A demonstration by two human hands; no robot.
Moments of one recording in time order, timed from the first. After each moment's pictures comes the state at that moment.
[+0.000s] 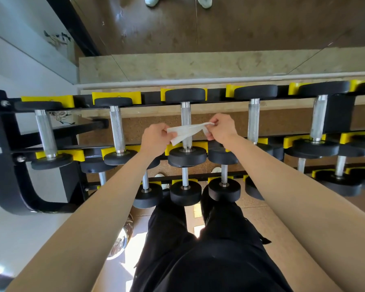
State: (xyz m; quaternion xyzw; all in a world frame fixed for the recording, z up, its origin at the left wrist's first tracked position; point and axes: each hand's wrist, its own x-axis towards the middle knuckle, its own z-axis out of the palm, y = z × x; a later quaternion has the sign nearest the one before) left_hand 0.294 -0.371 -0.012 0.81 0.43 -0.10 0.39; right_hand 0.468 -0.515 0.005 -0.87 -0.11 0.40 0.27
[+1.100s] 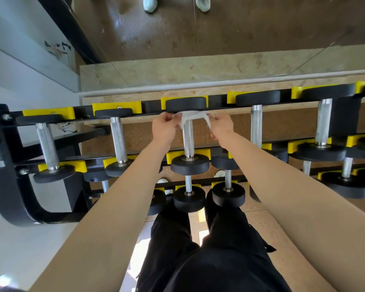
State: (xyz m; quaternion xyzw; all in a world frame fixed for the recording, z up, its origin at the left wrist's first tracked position) left_hand 0.357 -0.366 -0.001 0.54 0.56 0.05 0.62; right_hand 0.482 -0.482 -0.008 -0.85 0.03 0.40 0.33
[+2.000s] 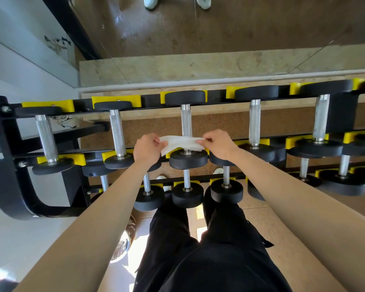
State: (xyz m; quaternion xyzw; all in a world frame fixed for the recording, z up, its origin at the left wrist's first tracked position) left_hand 0.267 -0.371 -0.023 0.79 0.49 -0.11 0.35; right_hand 0.452 -0.538 -0.005 -0.82 -0.35 0.44 0.13
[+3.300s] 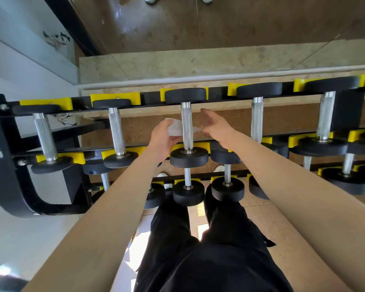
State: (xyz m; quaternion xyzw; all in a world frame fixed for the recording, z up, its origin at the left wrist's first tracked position) left_hand 0.323 -0.388 -0.001 0.27 0.54 0.05 0.79; right_hand 0.472 -0.509 -0.016 -0.76 -0.13 0.53 0.35
